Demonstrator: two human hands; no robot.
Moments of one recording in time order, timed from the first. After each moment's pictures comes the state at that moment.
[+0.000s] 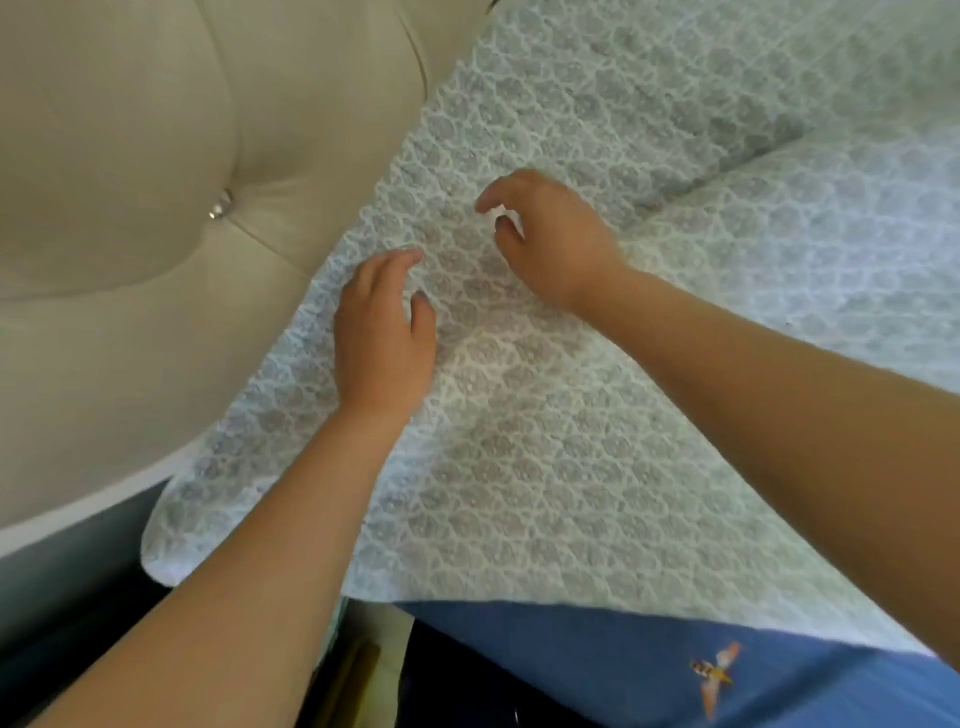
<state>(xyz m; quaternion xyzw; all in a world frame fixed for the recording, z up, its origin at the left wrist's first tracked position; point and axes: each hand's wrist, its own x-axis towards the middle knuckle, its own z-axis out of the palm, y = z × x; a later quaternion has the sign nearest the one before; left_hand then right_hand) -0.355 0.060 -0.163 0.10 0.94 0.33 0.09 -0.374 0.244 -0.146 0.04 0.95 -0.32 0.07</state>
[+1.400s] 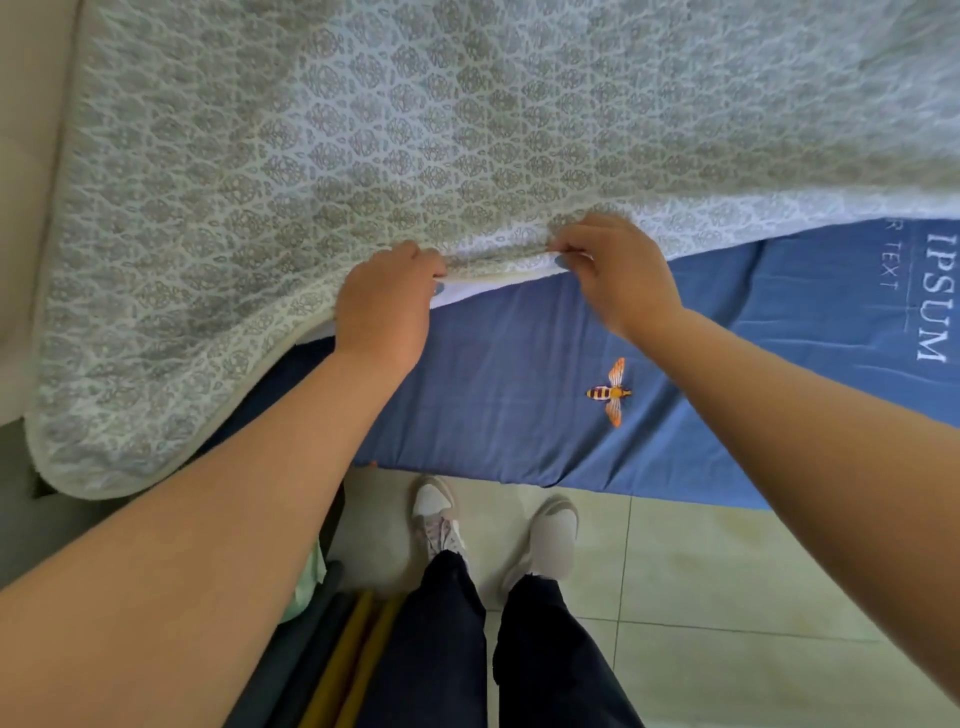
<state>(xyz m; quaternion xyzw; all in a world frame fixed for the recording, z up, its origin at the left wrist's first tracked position) -0.167 0.116 -0.175 0.46 0.87 0.12 0.13 -0.021 0.295 -0.171 0.30 0.92 -0.24 0.01</state>
